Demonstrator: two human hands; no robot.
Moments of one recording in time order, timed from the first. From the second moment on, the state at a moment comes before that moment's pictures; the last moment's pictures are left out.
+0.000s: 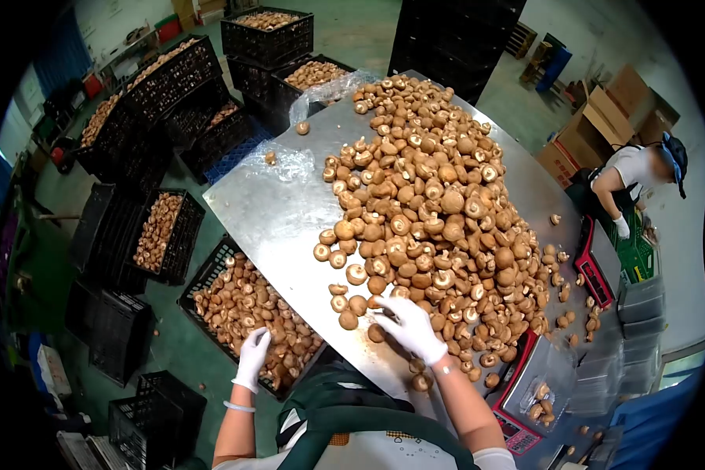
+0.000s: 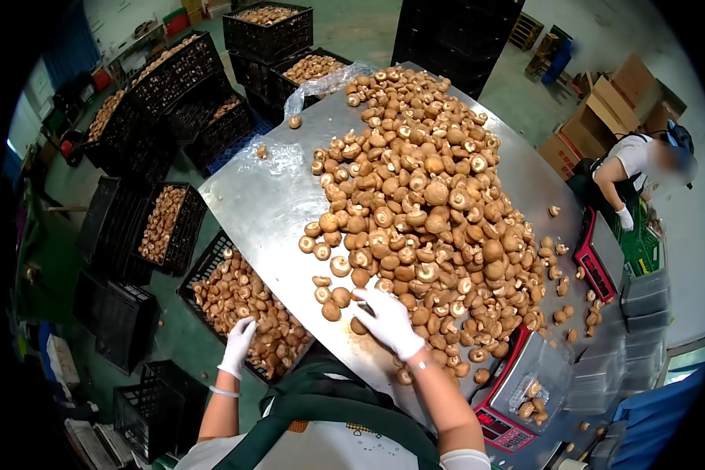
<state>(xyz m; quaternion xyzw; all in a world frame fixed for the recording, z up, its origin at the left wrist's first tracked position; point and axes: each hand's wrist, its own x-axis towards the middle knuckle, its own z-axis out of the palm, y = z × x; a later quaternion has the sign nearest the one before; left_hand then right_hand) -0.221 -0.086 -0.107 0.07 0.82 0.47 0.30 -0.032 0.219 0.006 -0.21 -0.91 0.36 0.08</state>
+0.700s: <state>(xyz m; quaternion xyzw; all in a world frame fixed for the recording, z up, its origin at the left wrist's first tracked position) -0.306 0.163 -0.071 0.45 0.75 0.47 0.05 -0.080 0.264 -0.014 -0.33 -0.37 0.84 0.23</state>
